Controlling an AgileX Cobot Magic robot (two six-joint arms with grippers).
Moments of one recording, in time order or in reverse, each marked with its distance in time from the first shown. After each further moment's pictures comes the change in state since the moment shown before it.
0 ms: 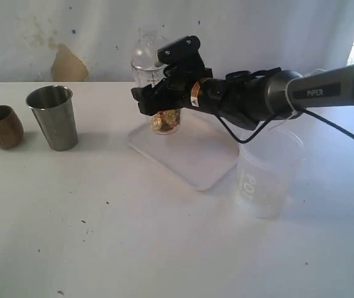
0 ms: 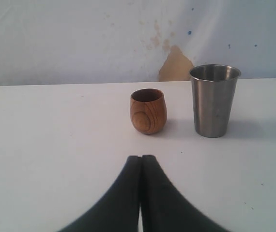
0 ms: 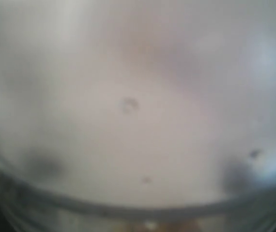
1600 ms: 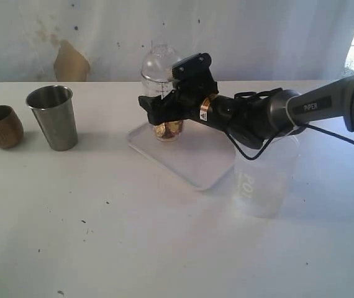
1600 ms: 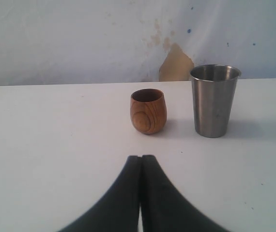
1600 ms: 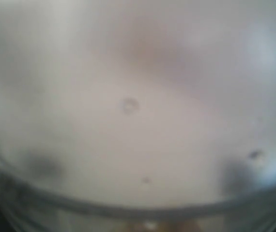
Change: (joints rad) left arm 0.000 0.000 0.000 0.000 0.000 0.000; right arm -0.042 0.073 0.051 0.102 -0.203 -0.095
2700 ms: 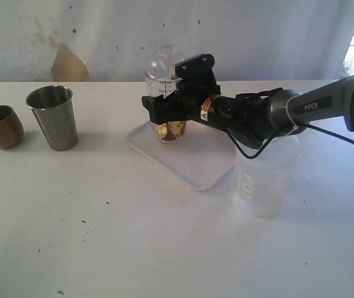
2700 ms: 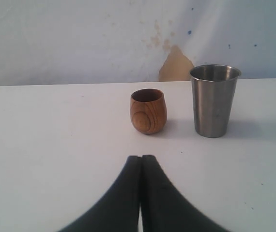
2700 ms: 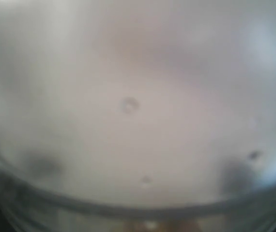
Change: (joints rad) left arm 0.000 0.000 0.000 0.000 0.000 0.000; right arm 0.000 0.000 0.000 0.017 0.043 0.052
